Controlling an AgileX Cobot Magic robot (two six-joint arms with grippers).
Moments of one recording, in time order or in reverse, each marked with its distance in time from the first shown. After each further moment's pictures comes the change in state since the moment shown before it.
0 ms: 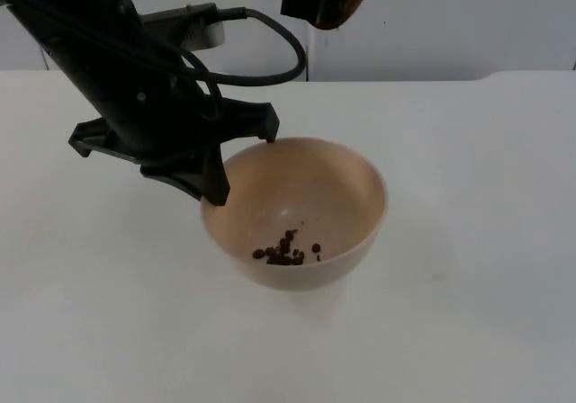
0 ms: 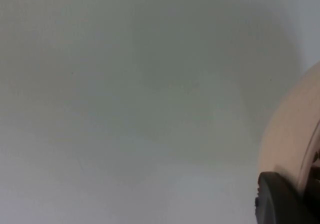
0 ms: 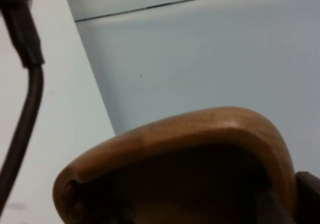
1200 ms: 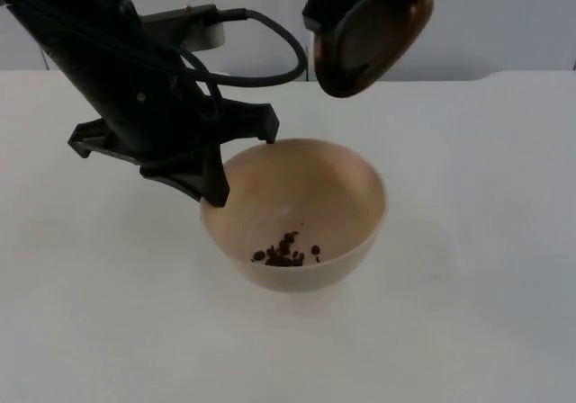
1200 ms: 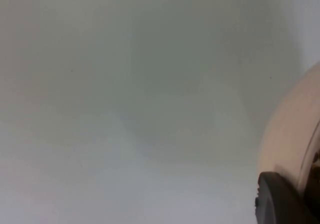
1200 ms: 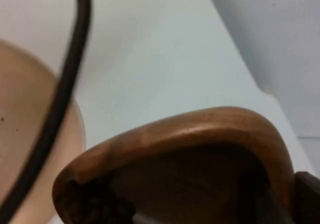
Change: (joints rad) right arm -0.165 -0.042 -0.061 0.520 -0.002 -0.065; left arm 0.000 0.000 0.000 0.000 0.004 0.000
